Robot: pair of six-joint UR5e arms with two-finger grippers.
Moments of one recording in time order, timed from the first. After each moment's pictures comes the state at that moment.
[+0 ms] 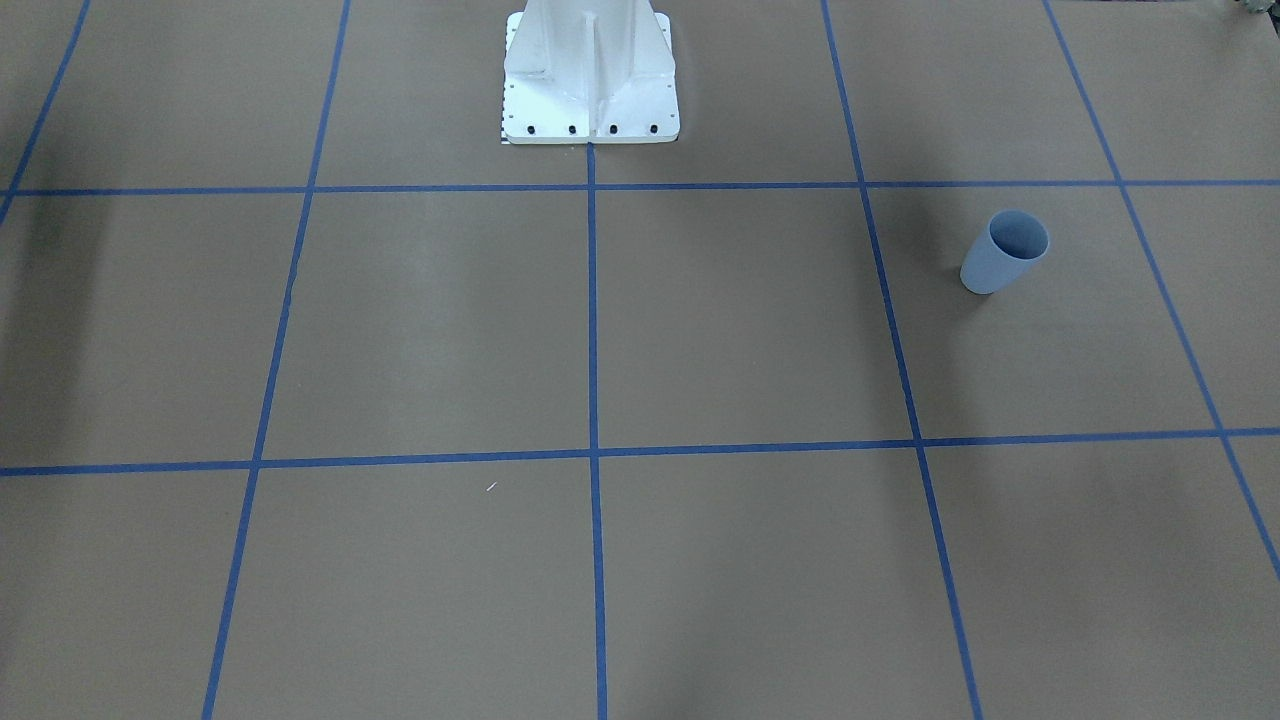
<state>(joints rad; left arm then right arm) -1.56 -1.56 -1.65 -1.68 -2.25 -0.12 1.57 -1.62 1.78 -1.68 2.31 -0.01</state>
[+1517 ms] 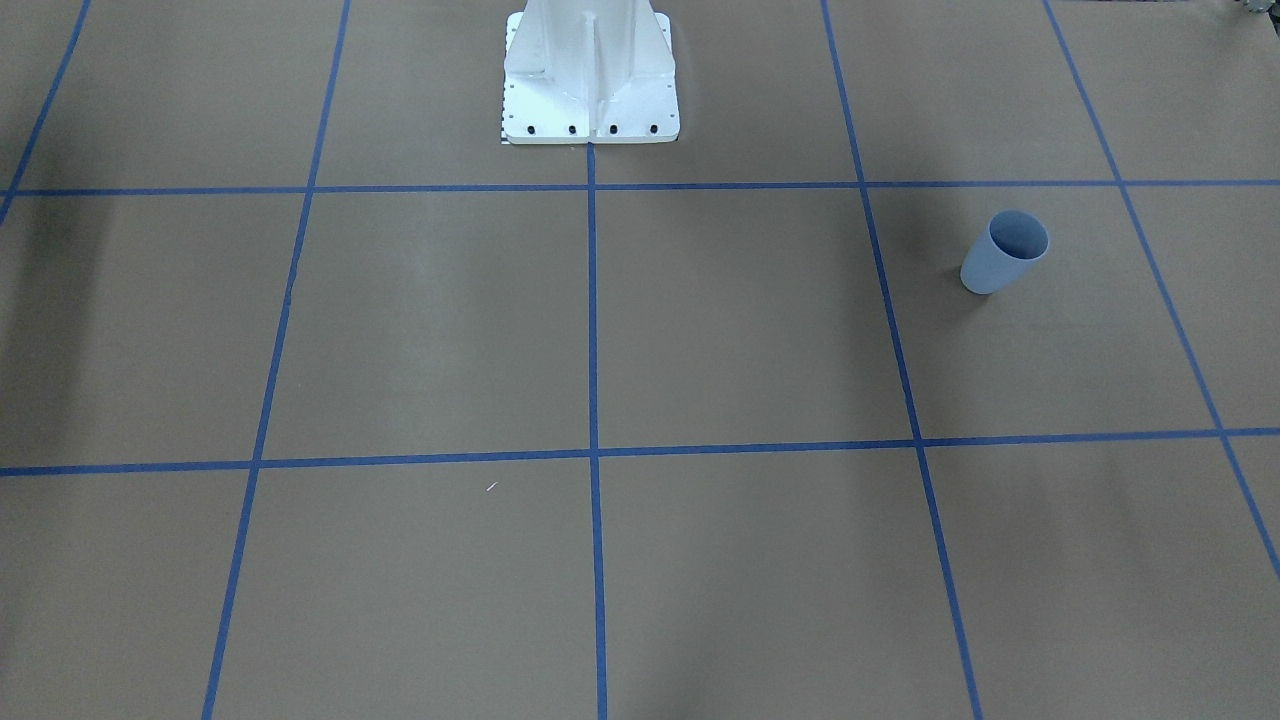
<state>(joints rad) -1.46 -1.56 -1.73 -1.70 -2.37 -0.22 1.57 -1.63 1.79 -1.68 2.36 -0.01</state>
